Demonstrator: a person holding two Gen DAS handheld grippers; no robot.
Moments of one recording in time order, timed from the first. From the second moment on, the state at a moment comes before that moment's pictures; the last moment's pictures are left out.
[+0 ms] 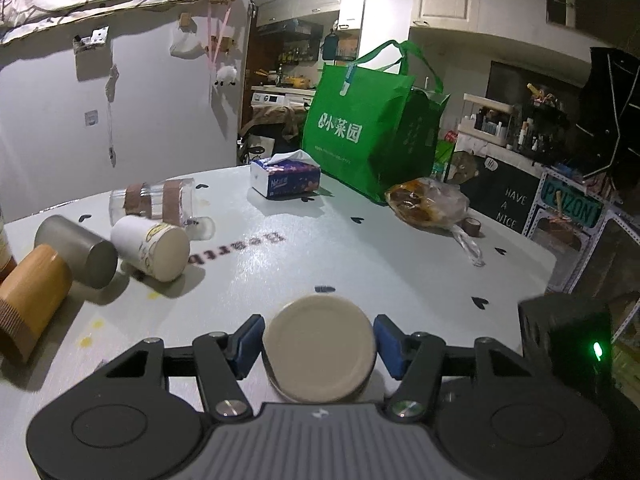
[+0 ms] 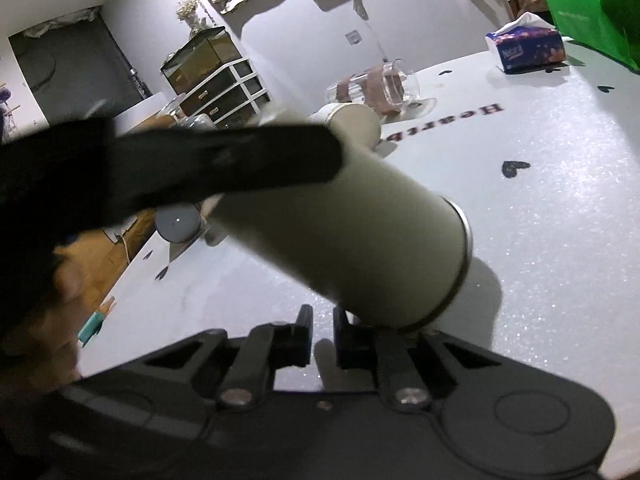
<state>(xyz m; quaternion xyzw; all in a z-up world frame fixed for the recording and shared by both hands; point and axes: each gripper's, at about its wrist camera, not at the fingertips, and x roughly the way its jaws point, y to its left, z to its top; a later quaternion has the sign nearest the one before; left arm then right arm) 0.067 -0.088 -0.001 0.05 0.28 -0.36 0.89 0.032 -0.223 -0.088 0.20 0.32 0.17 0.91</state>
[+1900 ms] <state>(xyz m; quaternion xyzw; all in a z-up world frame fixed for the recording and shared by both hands) 0.042 -0.042 -0.038 0.00 0.27 -0.27 0.92 0.086 -0.246 -0.005 0.05 0.28 0.07 0.96</state>
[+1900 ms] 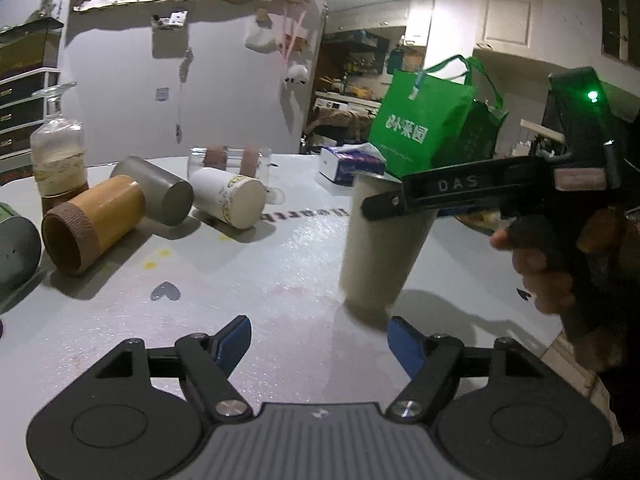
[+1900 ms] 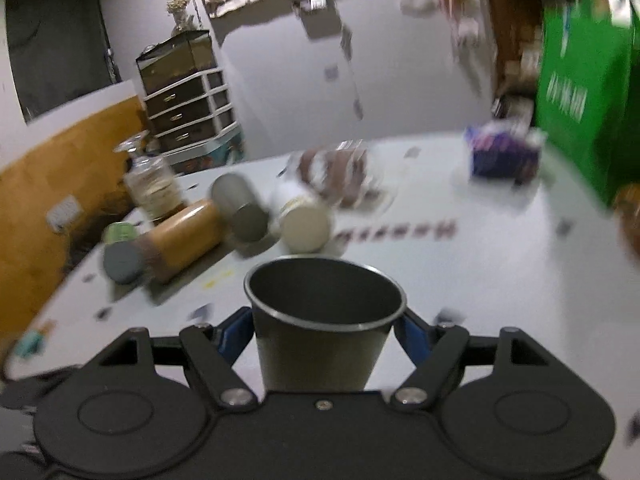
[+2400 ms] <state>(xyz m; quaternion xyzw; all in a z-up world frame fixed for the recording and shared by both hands) 0.049 -0.031 -0.051 0.00 0.27 -0.21 0.94 0.181 -0.318 -0.007 -0.02 0.22 -0.11 0.97</state>
